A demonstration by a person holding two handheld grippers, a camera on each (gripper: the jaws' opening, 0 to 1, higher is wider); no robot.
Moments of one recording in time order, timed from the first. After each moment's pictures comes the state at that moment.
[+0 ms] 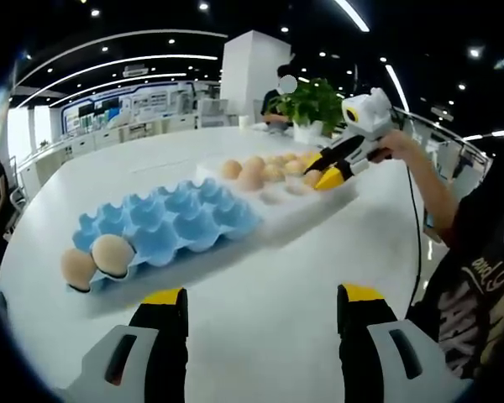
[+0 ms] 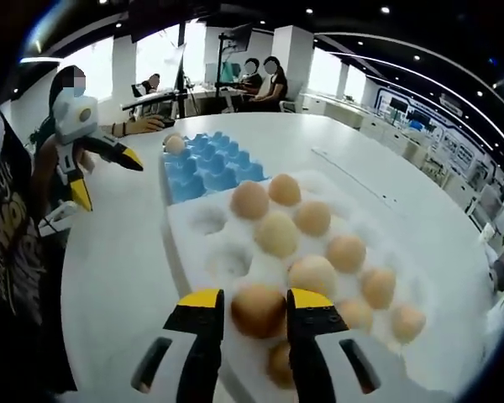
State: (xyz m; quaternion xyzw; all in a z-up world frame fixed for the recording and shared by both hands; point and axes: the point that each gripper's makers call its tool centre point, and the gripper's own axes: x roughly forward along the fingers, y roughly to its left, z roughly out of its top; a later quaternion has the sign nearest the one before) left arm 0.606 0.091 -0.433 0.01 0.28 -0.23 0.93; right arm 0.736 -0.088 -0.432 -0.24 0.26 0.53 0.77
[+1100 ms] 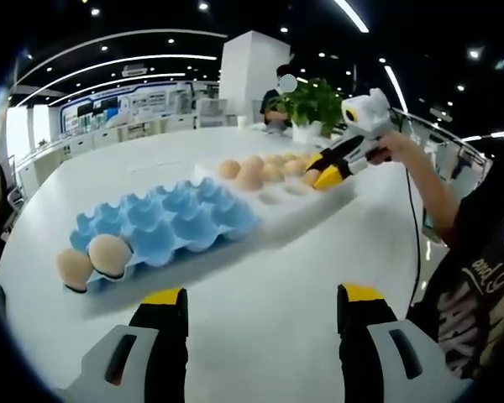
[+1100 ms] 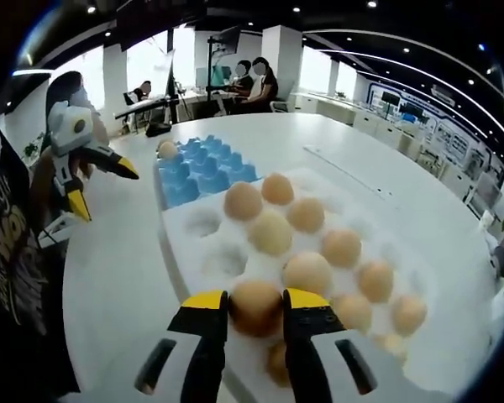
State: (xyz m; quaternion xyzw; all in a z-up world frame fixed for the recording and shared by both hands) left arm 0.605 0.089 -0.436 0.01 0.28 -0.23 0.93; right arm 0.744 -0.093 -0.431 -0.22 0.27 0.52 0.78
